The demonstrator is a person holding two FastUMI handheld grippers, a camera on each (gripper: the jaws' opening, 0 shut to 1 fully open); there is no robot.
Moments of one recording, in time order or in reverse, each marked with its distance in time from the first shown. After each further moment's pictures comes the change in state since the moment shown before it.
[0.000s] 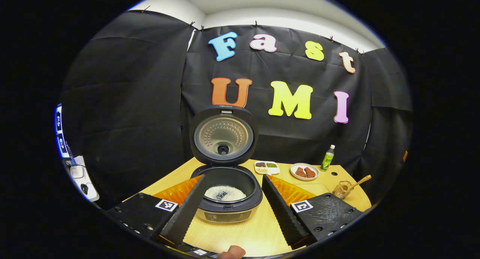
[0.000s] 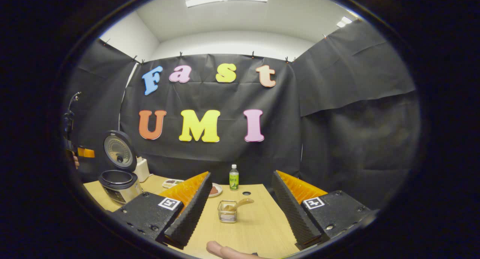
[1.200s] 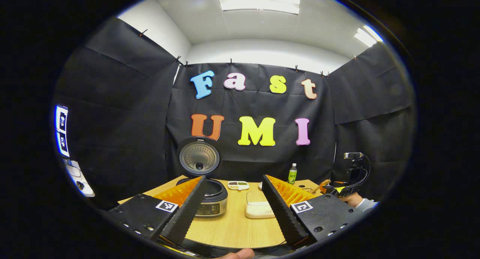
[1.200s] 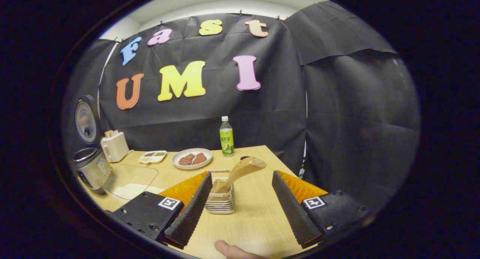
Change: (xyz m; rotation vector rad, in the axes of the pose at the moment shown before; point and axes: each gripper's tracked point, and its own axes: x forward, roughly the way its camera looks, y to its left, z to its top) left arm -0.172 -0.069 -0.003 0.028 -0.274 -0.158; right arm 0.170 -0.006 -0.207 0.080 0.271 -0.064
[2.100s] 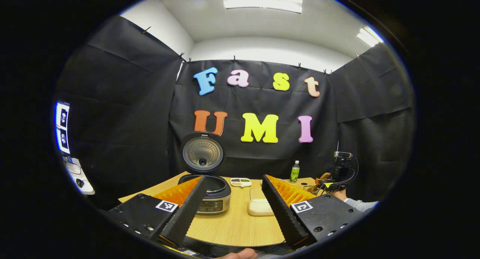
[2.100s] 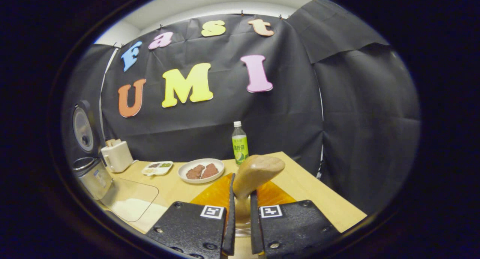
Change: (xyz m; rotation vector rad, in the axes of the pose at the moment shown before) left arm -0.002 0.007 -0.006 -0.008 0.016 0.009; right arm 0.056 0.054 0.032 -0.007 -0.110 0.089
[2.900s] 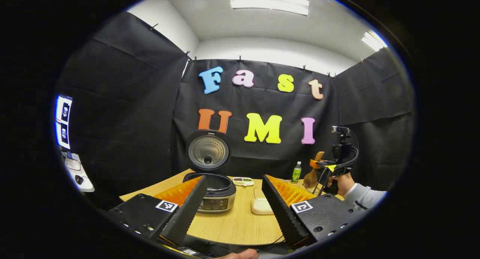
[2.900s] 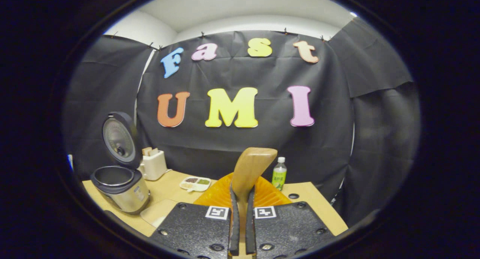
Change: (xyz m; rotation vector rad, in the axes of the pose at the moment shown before) left arm -0.010 0.030 0.000 -0.029 -0.002 0.015; right arm -0.055 0.143 0.096 -0.099 -0.038 0.267
